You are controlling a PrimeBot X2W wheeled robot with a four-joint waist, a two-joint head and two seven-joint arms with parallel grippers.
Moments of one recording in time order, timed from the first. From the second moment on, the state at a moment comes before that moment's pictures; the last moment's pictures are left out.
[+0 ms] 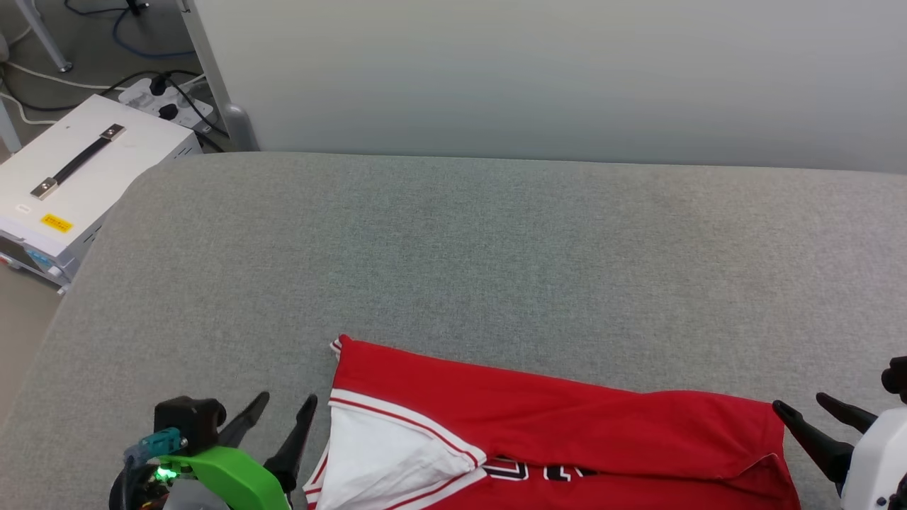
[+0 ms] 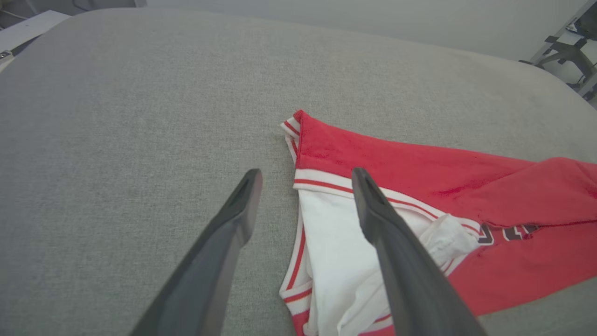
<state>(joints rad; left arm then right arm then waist) -0.13 0.71 -0.77 0.04 -1.01 0.18 -0.17 0.04 -0.68 0.26 0.04 0.84 0.13 0.30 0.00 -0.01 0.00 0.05</state>
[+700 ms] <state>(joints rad) 0.05 0.34 -0.12 -0.13 -0.36 0.12 -0.26 0.11 -0.32 -0.12 0.12 0.59 0.13 0.61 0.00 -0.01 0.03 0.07</state>
